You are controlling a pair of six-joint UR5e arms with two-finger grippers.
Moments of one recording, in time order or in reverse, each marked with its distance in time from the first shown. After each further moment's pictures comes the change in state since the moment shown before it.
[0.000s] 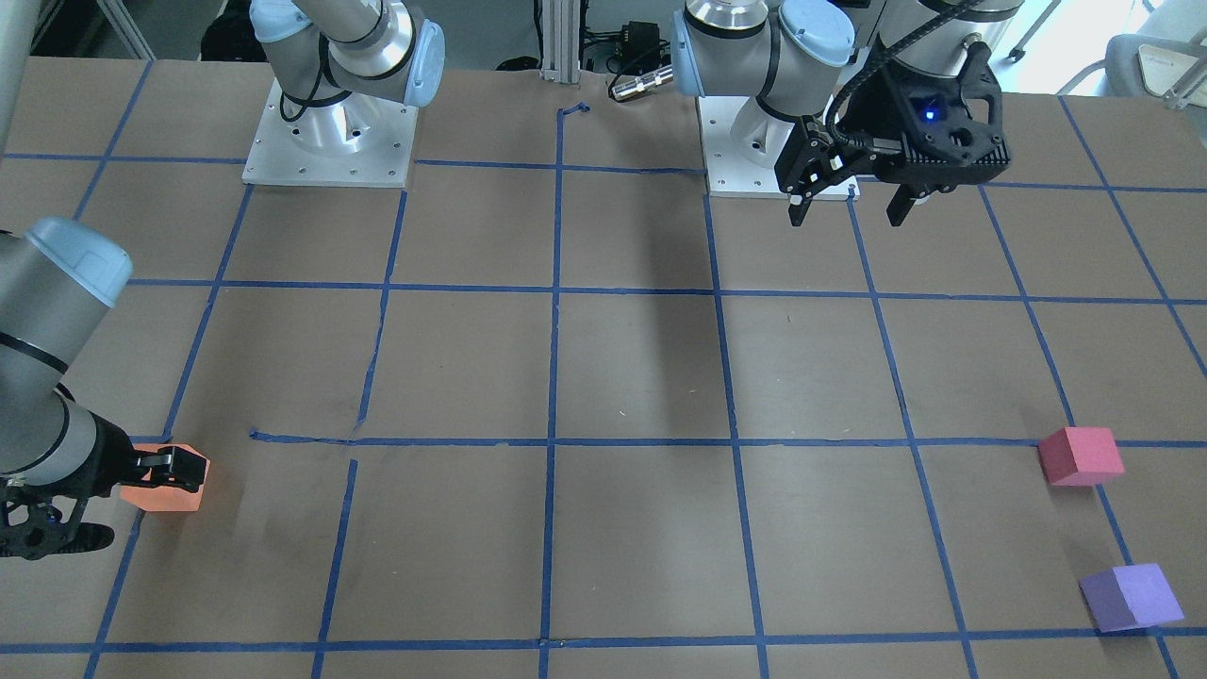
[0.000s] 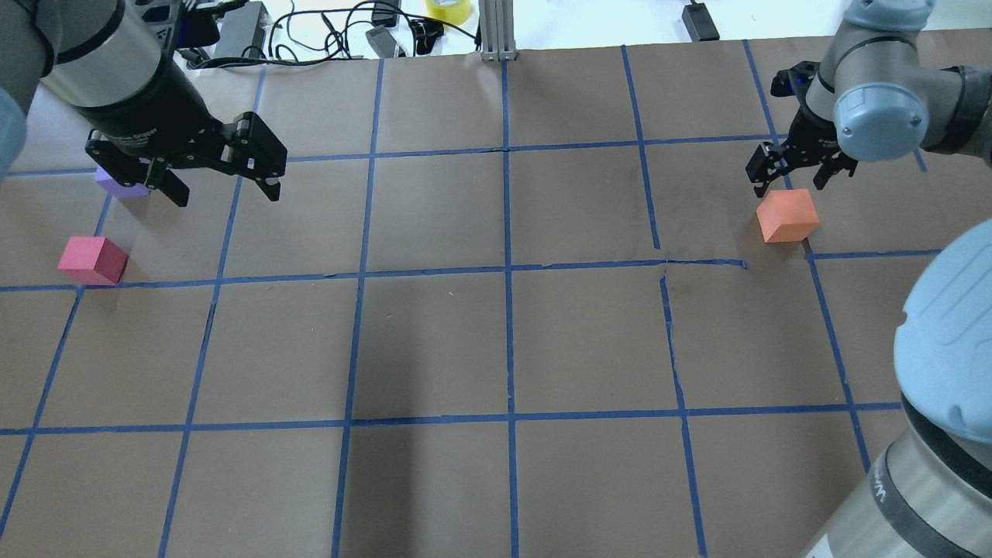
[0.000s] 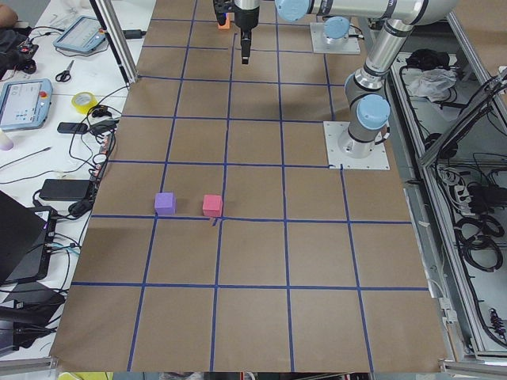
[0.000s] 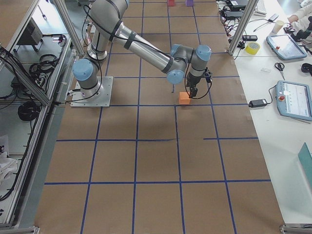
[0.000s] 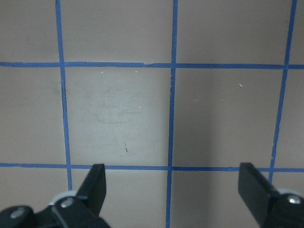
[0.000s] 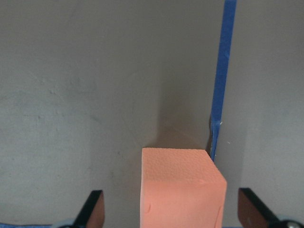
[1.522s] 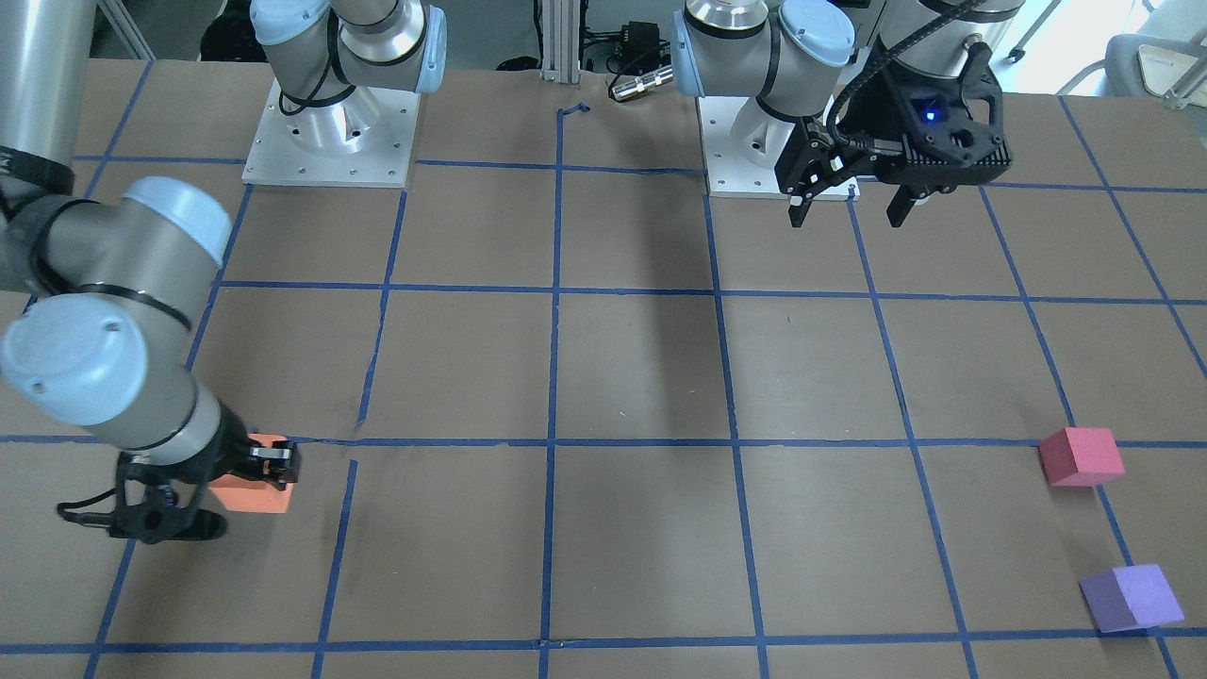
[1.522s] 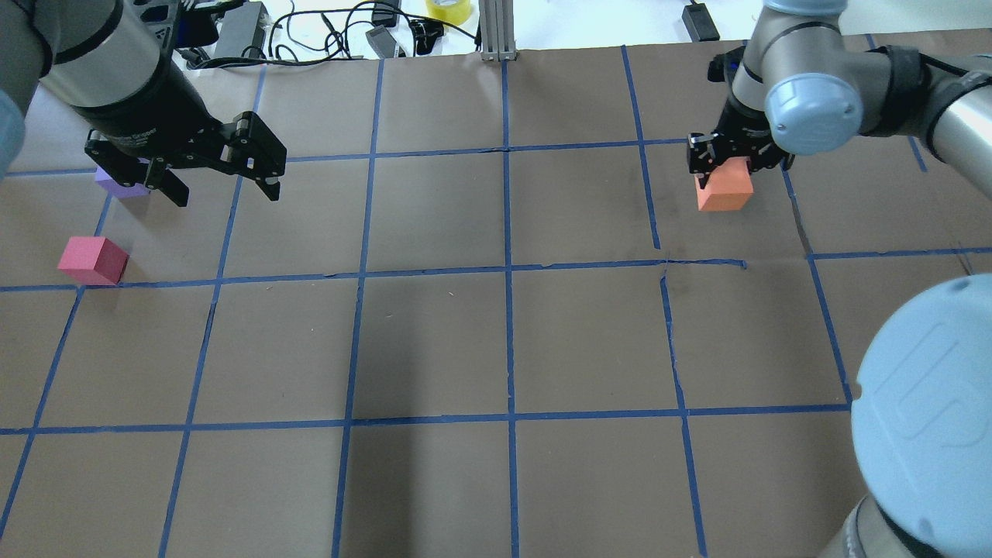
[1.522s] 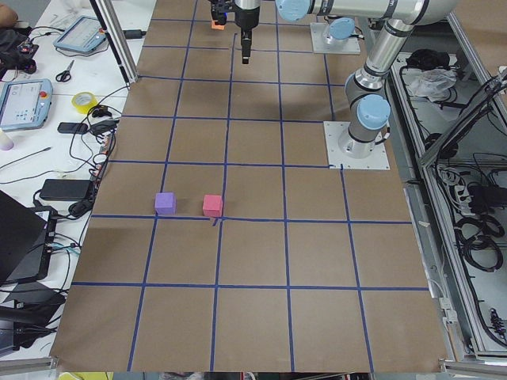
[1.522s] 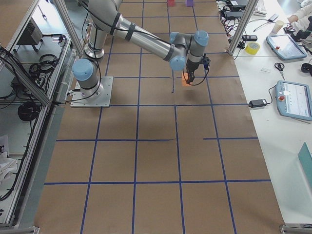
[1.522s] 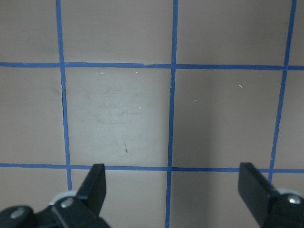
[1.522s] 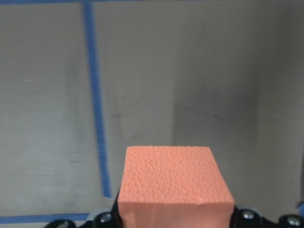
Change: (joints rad) left arm 0.000 0.001 -0.001 0.001 -0.001 -0.003; right arm 0.247 -0.070 -0.031 0.049 0.029 0.347
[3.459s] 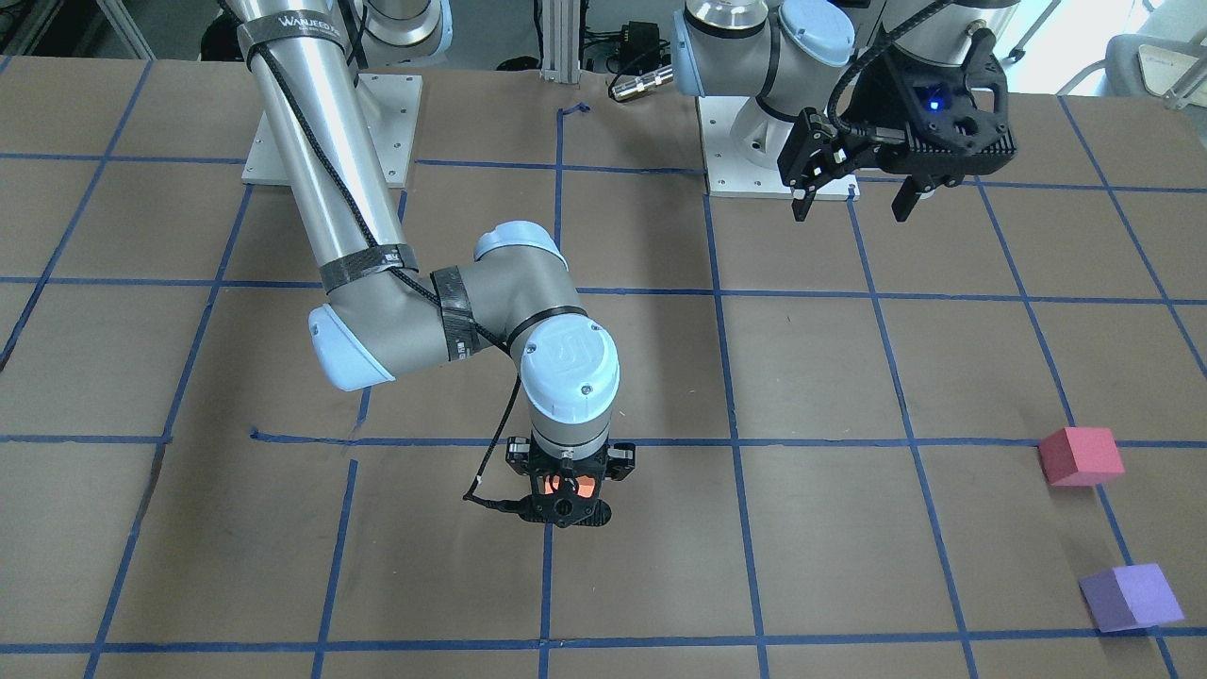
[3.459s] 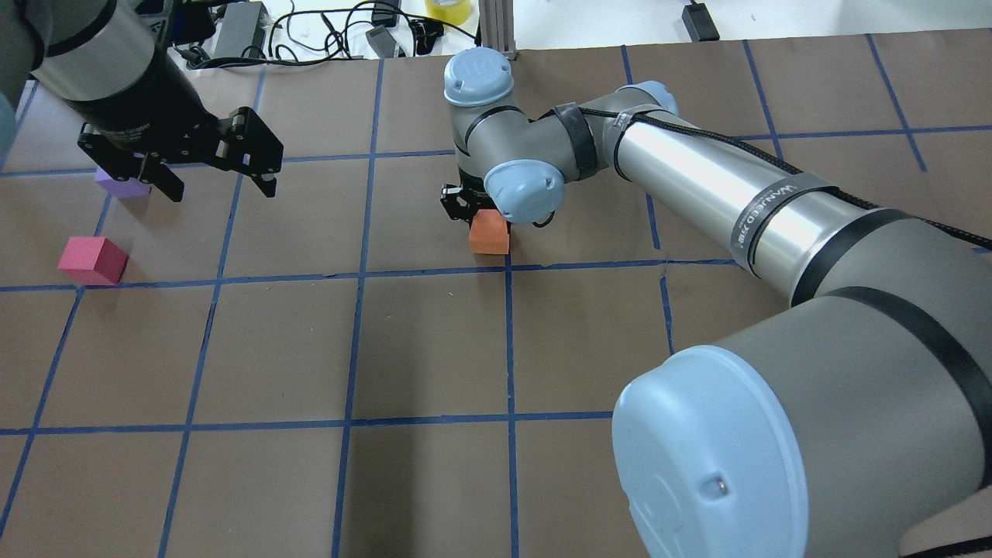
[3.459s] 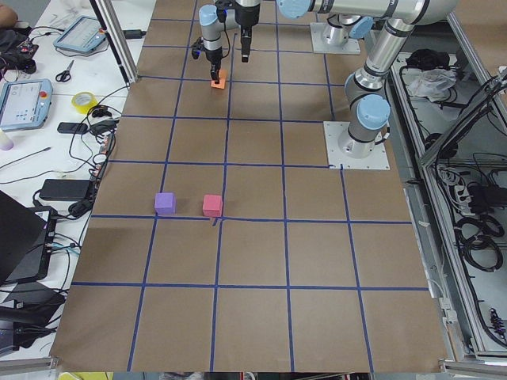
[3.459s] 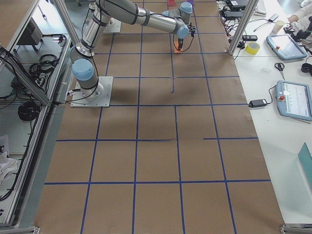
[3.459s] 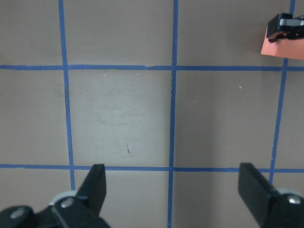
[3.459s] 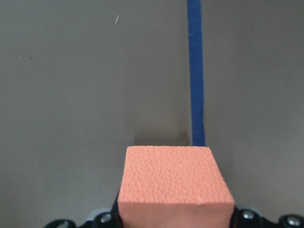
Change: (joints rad) left arm -0.004 -0.004 0.012 -0.006 0.008 0.009; right arm 0.421 0.249 -0.187 -0.067 0.061 0.453
